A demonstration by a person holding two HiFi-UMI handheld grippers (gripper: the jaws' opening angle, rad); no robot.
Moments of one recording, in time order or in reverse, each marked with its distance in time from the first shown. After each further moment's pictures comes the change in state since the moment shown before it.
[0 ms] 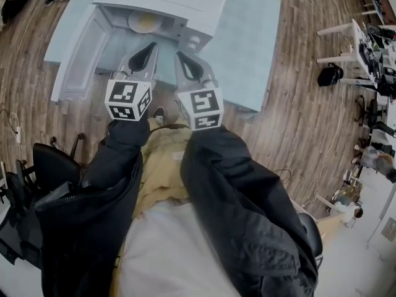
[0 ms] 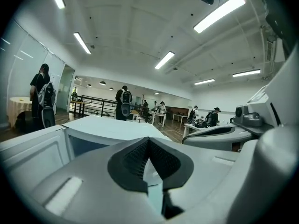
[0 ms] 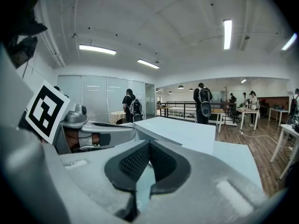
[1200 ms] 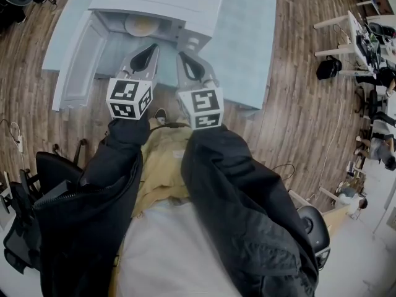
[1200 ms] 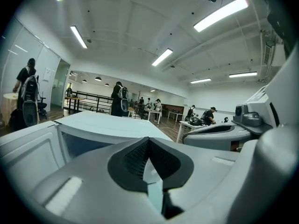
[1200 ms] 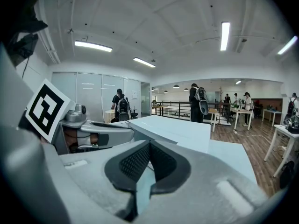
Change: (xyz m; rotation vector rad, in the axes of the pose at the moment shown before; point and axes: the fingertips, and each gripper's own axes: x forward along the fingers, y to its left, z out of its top) left arm 0.014 0.004 -0.009 -0.003 0.044 -0.061; right arm 0.008 -0.009 -0.001 0.003 0.005 -0.066
